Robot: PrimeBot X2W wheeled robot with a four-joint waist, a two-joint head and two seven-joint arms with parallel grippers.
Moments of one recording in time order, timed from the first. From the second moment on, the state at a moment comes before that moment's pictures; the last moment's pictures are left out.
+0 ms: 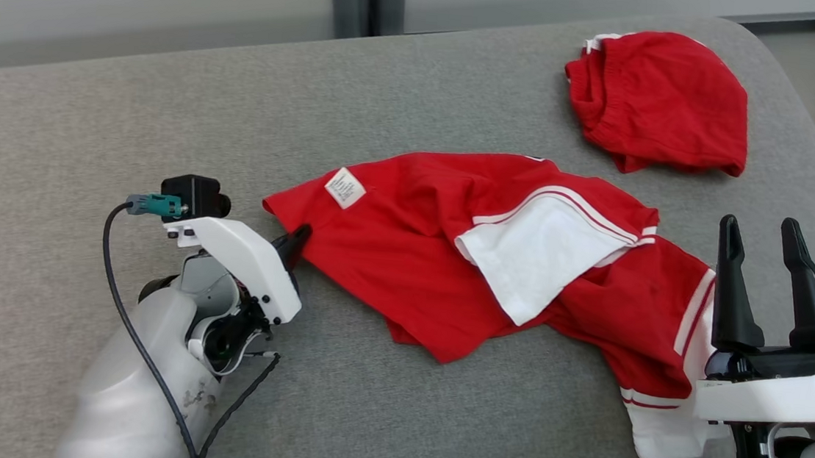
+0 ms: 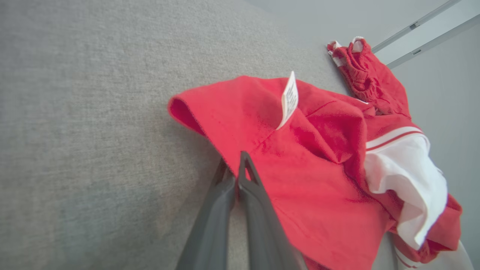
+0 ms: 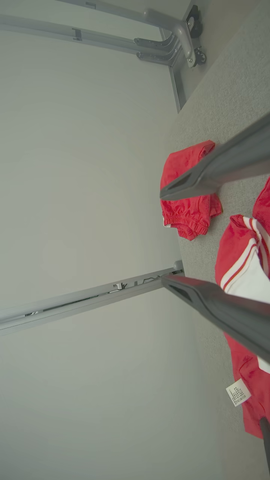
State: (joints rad) left arm -0.64 0.05 -0.31 0.85 -0.81 -0.12 0.24; right arm -0.17 -0.06 -0.02 0.00 0.31 0.13 -0.18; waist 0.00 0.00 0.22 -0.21
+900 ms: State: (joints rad) left arm -0.21 0.29 -0.31 0.34 -0.90 -0.05 0.26; right arm -0.12 -0.09 -0.04 -0.02 0.31 0.13 -0.11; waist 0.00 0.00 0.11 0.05
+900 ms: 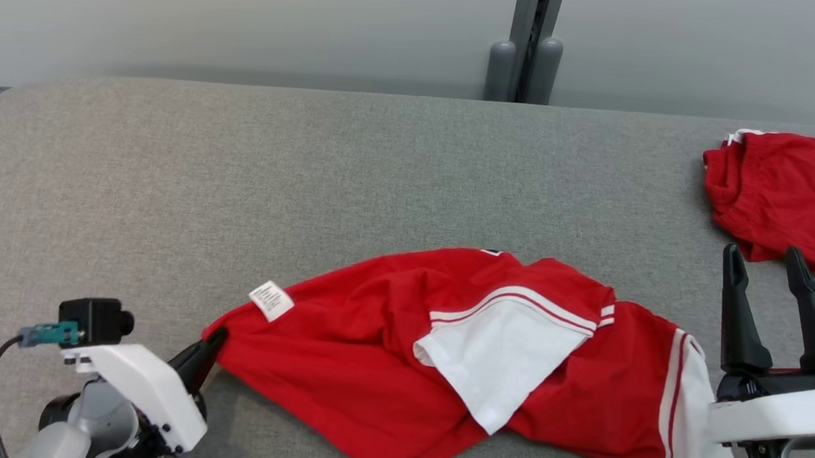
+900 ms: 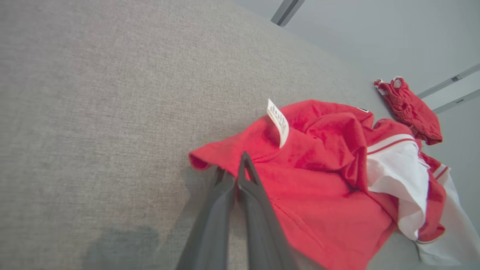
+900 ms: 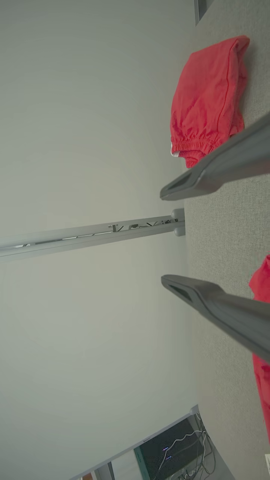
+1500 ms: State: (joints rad) left arm -0.09 0.35 -0.27 0.21 -0.87 0.05 0.21; right arm -0.09 -0.09 -0.03 -0.01 0.32 0.13 -0.11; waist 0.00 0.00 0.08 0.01
